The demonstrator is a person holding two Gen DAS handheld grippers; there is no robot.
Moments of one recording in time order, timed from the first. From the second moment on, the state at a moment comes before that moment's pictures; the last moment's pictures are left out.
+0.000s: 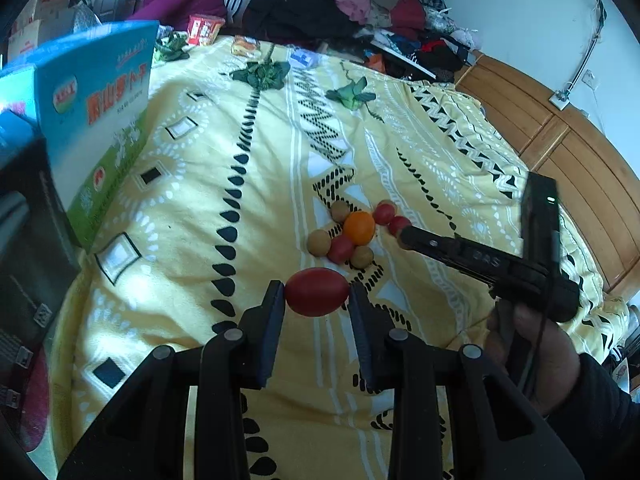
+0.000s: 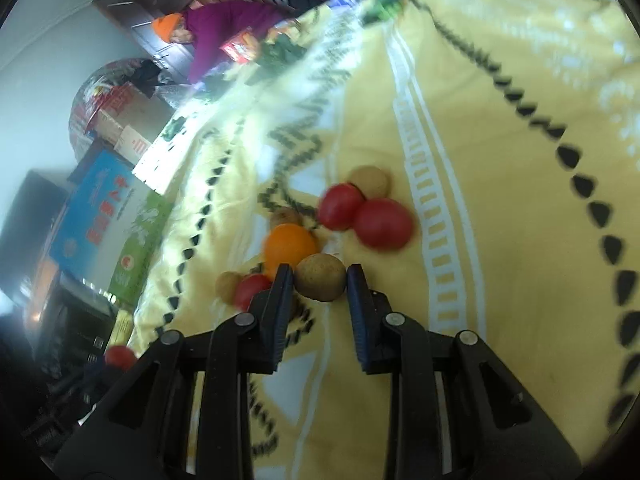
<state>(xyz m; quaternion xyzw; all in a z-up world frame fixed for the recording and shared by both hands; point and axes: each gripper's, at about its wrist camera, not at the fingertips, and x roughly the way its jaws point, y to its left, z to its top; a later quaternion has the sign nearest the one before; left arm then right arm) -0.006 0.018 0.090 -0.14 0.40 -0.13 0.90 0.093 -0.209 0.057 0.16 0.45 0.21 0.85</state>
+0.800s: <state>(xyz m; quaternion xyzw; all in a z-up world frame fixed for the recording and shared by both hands) -0.163 0.261 0.217 -0.19 0.24 0.14 0.94 -0.065 0.074 0.229 -0.11 0.29 0.40 0.86</state>
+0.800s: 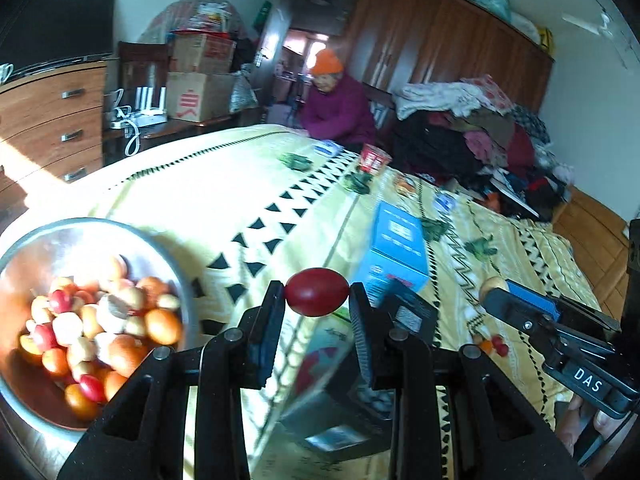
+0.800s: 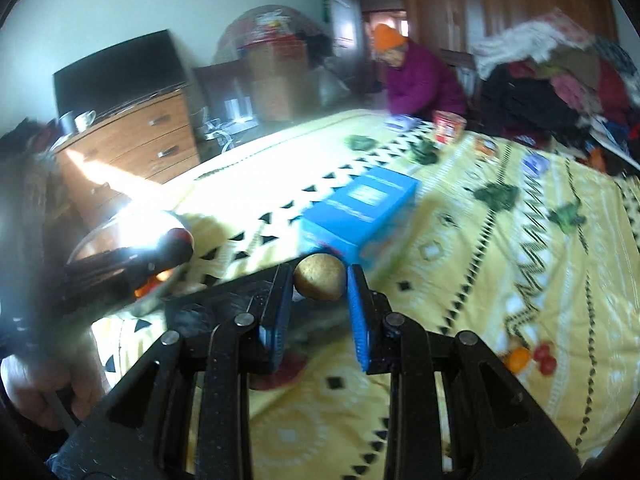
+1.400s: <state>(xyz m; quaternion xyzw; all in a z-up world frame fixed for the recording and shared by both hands) -0.243 0.418 0.175 -0.26 0.24 0.25 0.90 -0.136 0.263 0.208 -0.19 0.31 0.51 0.78</state>
